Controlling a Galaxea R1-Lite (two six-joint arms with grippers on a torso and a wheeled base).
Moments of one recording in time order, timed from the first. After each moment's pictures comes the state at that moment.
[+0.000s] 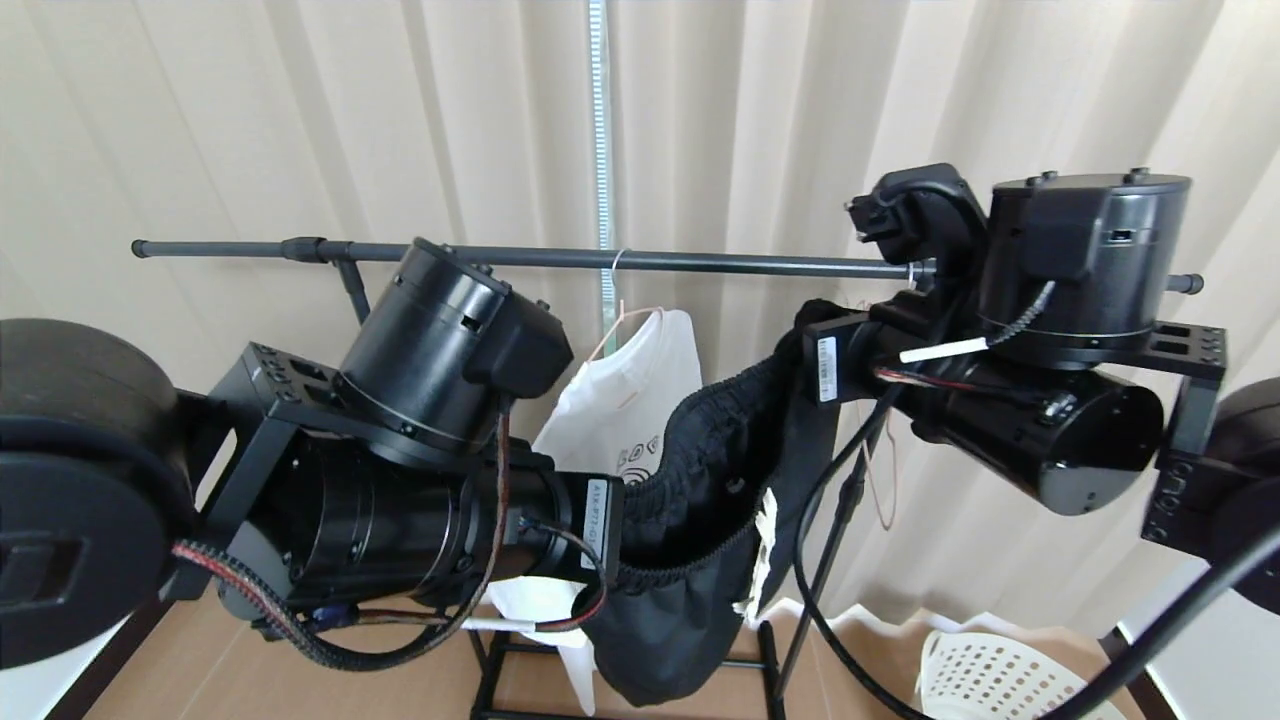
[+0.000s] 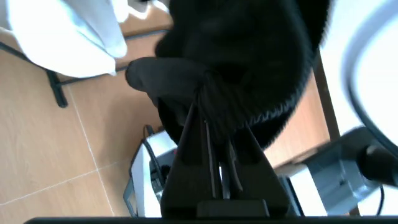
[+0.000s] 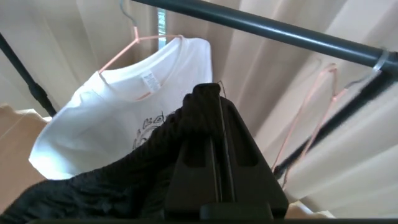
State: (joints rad) left arm -0.83 1.63 -1.18 0.30 0.16 -0.49; right arm 0.72 1.67 -1.04 -0.41 -0.57 0.02
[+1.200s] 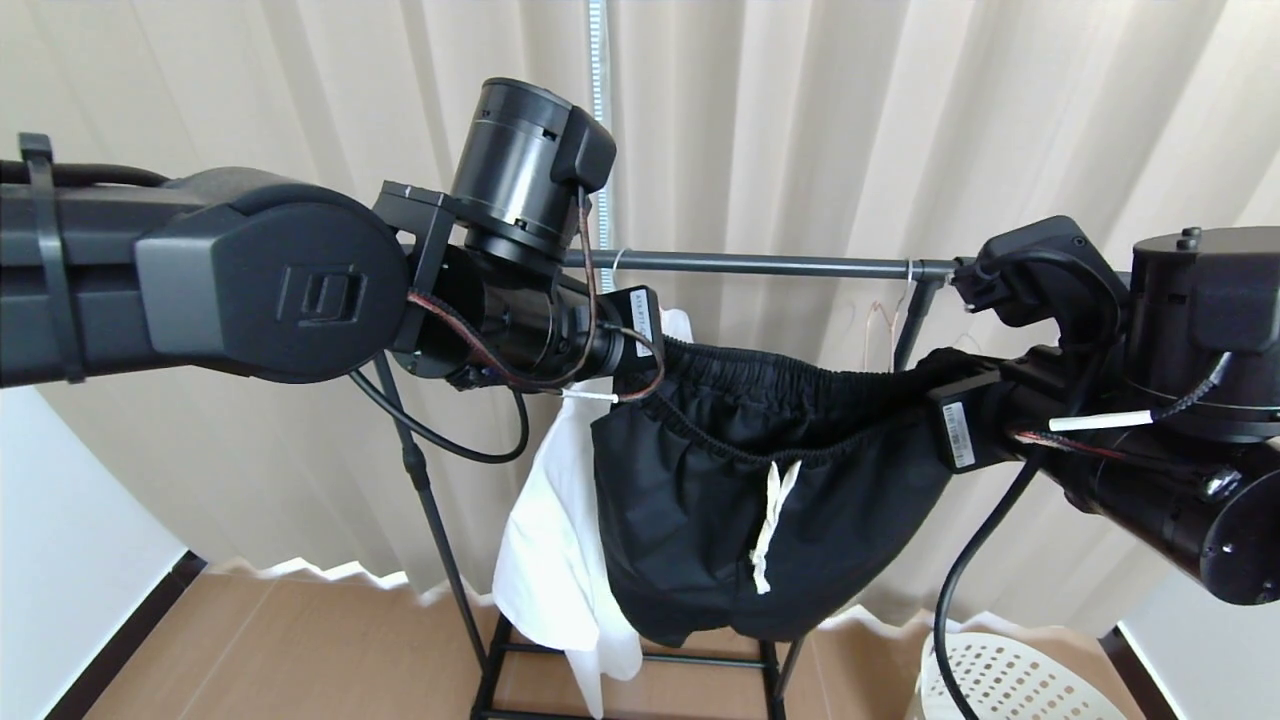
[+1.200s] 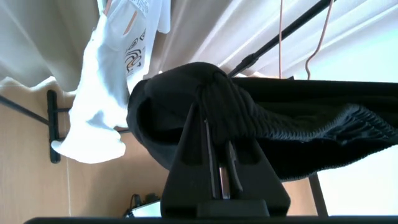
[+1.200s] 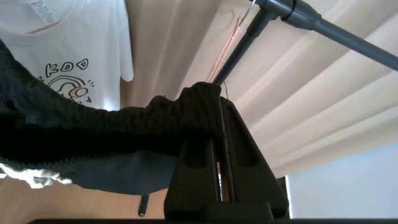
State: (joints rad) left arm -0.71 1.88 -1.62 0.30 0.20 -0.48; right arm 0.68 1.49 -0.87 -0.28 -0.75 -0.10
